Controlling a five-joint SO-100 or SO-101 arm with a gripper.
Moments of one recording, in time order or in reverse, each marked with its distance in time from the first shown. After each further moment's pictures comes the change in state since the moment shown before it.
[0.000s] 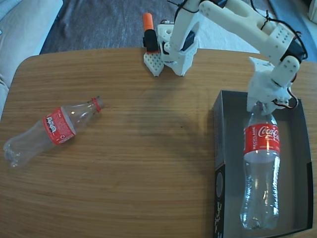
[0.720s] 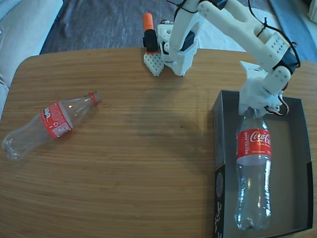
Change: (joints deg) arm 1.9 0.0 7.6 -6.2 -4.7
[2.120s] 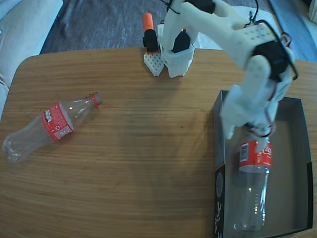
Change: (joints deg) arm 23.8 1.0 -23.3 13.2 0.5
